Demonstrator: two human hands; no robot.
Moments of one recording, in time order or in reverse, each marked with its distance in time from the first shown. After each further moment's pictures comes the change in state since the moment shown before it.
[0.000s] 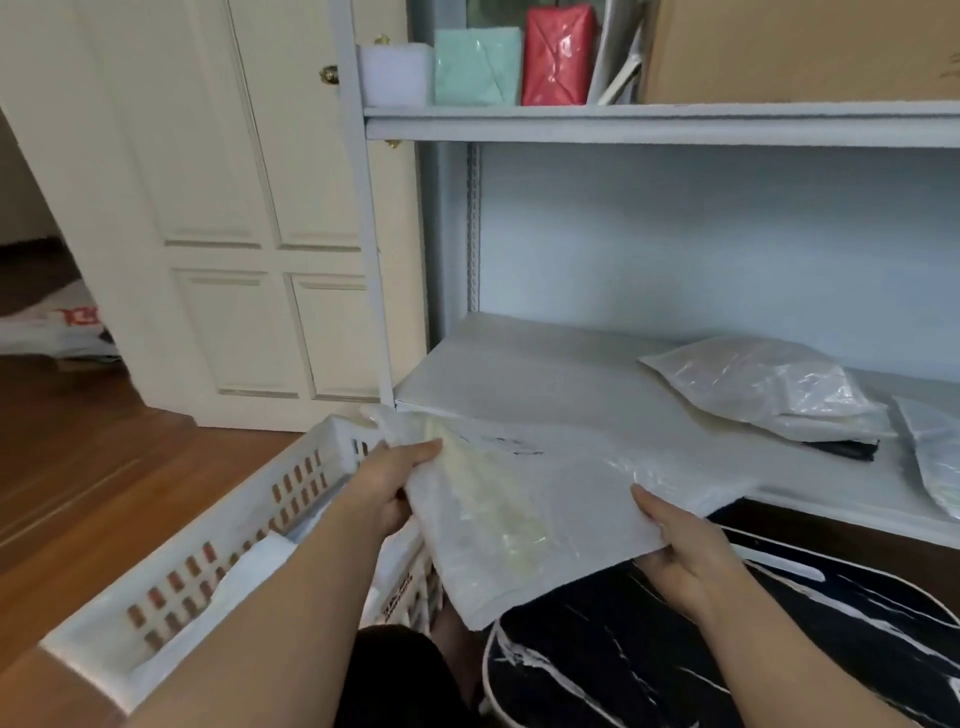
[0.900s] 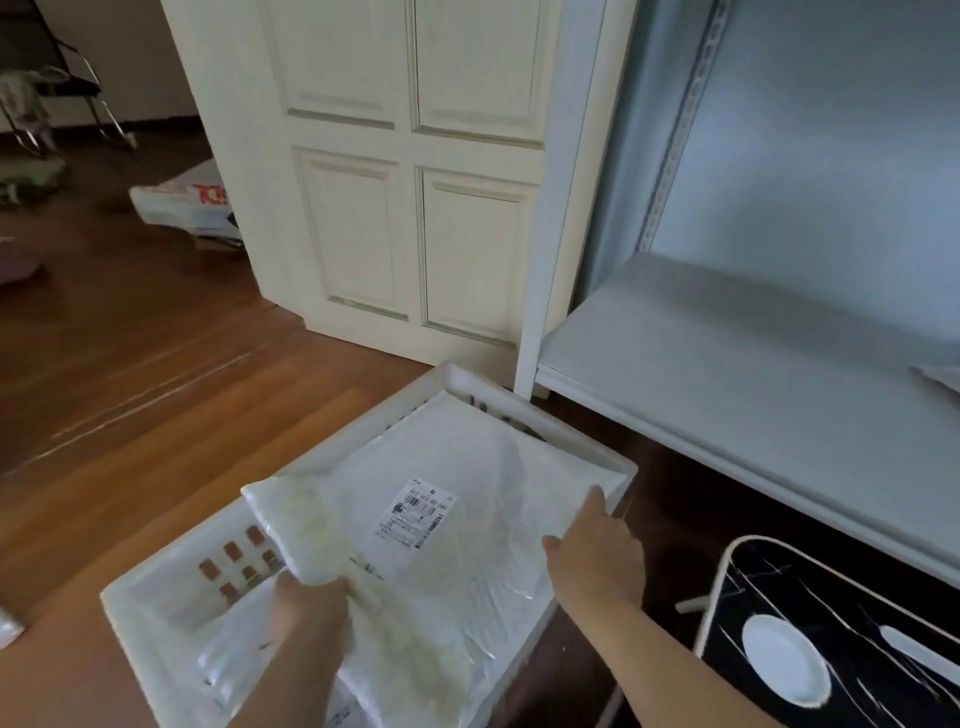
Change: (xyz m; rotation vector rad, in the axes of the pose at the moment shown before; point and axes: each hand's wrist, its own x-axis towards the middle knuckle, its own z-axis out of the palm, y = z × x) left_hand 0.113 -0.082 -0.234 0.334 1.070 -0.083; right_hand 0.162 0.206 0.161 -1.967 -0.079 -0.391
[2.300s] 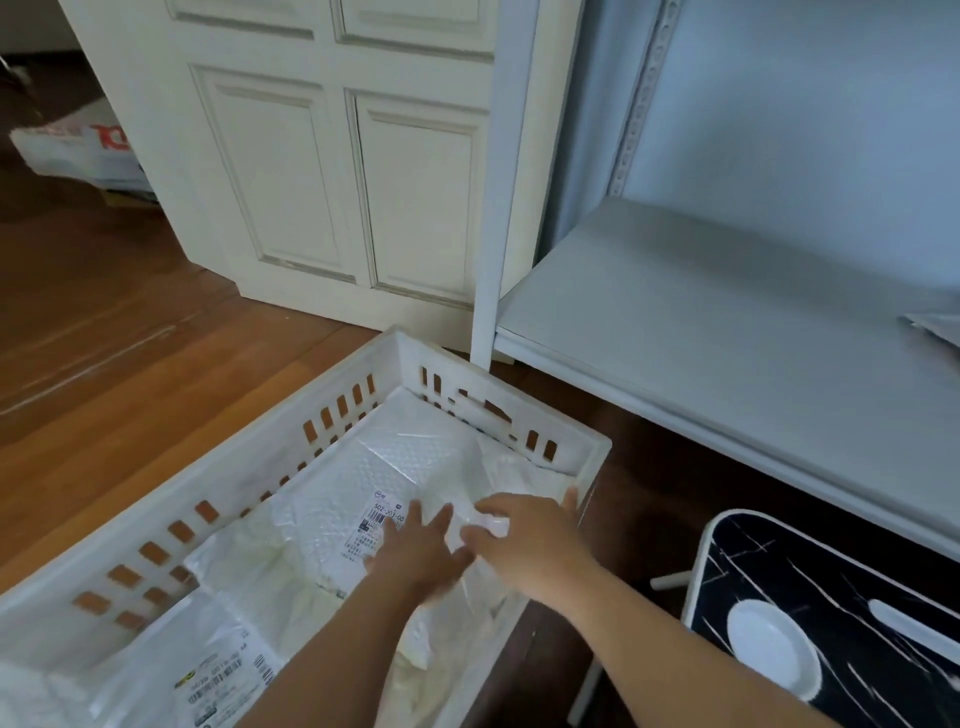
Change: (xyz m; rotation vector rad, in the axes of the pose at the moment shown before) left_hand -0.008 0.006 0.140 1.224 -0.728 0.618; right_hand 0.046 0.003 0.017 0.147 -0.363 -0.178
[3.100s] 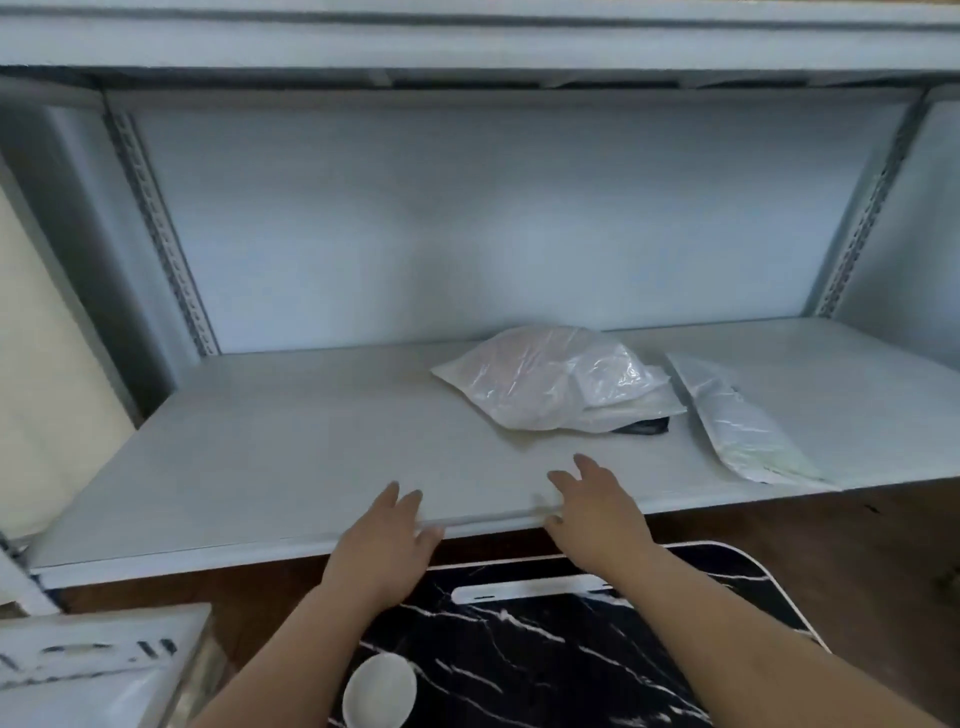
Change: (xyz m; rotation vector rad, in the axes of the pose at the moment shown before) left_hand -0.150 0.369 -0.011 0.233 0.237 0.773; right_hand -0.242 0.302 -0.211 -0.151 0.574 0.509
